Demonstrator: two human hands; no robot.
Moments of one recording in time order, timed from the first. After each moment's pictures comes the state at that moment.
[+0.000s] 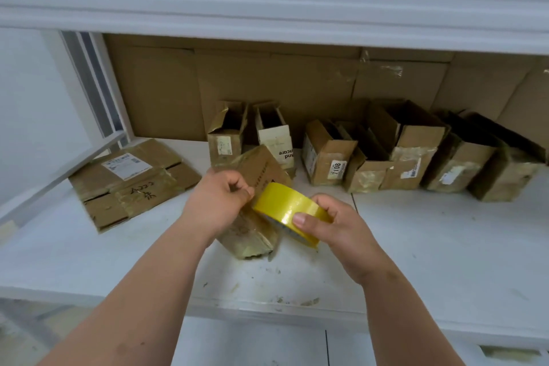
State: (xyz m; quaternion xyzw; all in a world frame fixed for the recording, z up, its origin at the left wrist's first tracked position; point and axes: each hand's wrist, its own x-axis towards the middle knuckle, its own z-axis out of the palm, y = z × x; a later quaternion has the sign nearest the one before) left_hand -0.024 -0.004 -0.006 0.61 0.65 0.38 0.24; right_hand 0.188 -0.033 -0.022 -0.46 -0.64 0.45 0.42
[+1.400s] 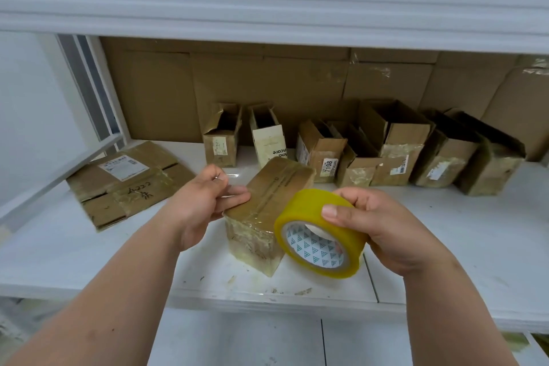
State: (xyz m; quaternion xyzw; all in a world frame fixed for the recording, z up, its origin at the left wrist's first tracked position) left_hand -0.031 -0.025 0.007 0.45 0.54 0.47 0.53; right_hand 0.231 -0.064 0.021 -0.43 -0.64 0.52 0.37
